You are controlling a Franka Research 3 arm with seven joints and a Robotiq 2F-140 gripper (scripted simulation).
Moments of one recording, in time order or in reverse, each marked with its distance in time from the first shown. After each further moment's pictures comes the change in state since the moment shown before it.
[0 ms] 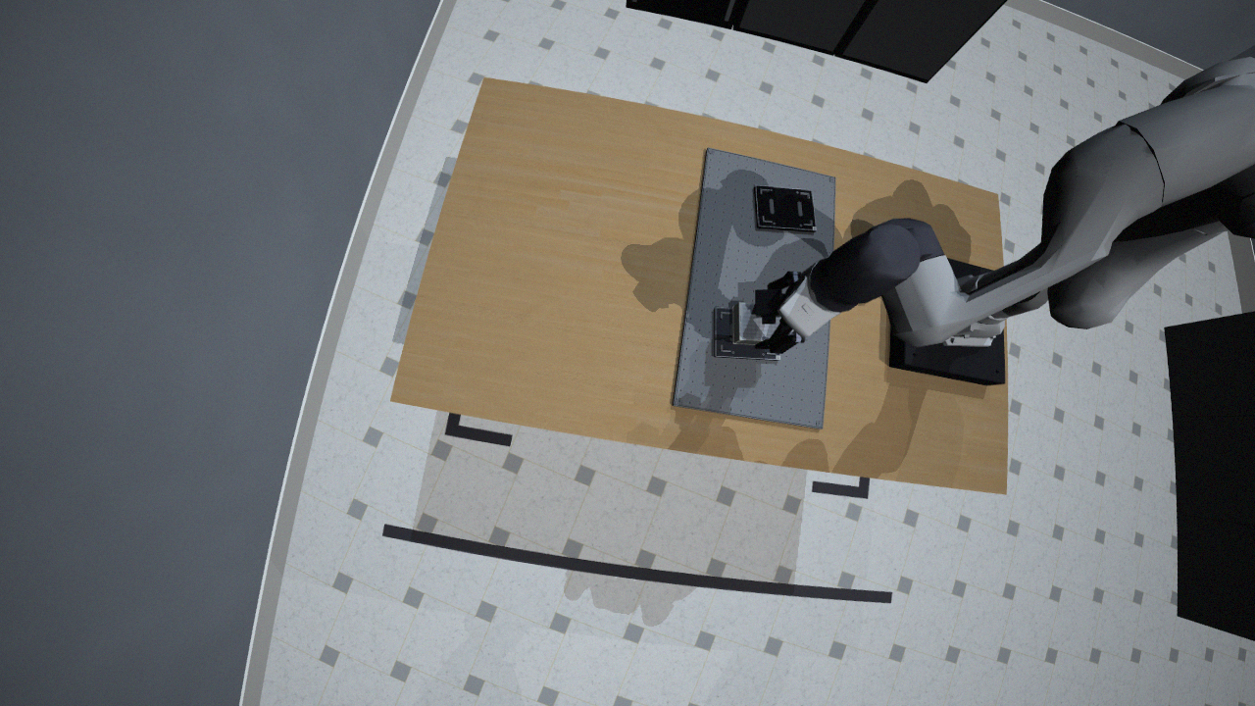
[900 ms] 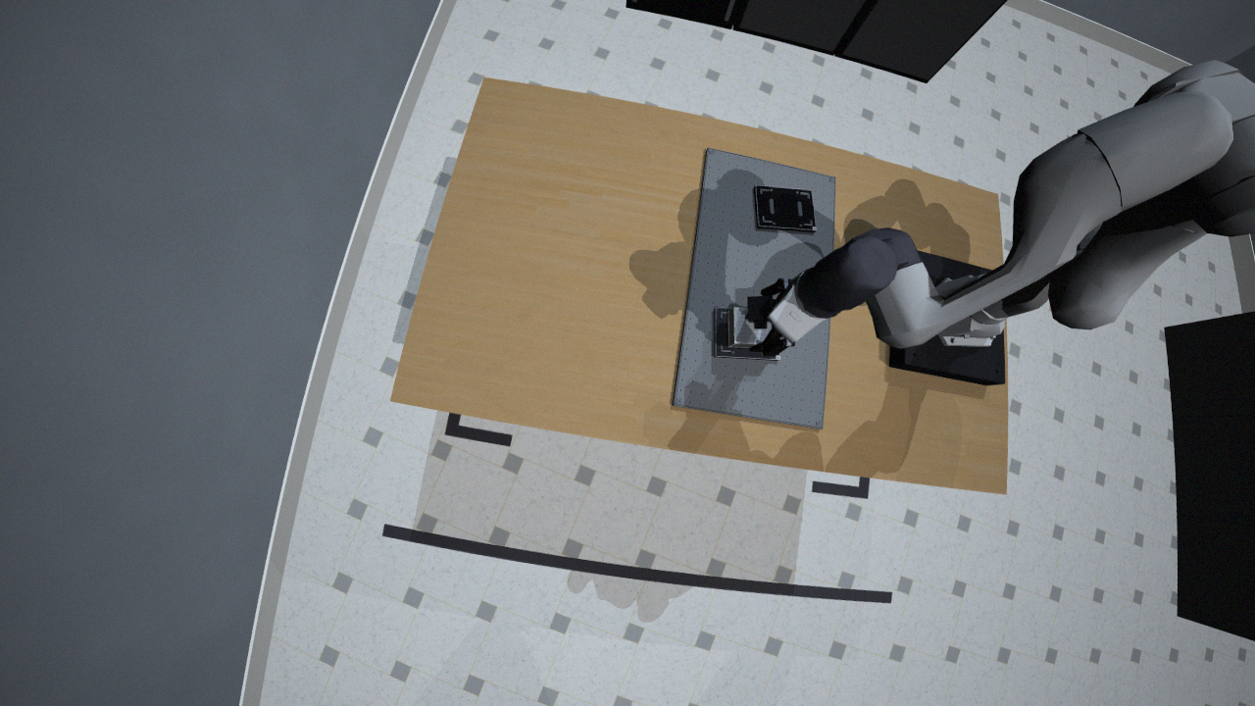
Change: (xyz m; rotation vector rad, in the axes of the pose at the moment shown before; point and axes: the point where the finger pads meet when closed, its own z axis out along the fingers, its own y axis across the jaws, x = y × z) arm -0.003 0.001 0.039 -0.001 -0.011 -0.005
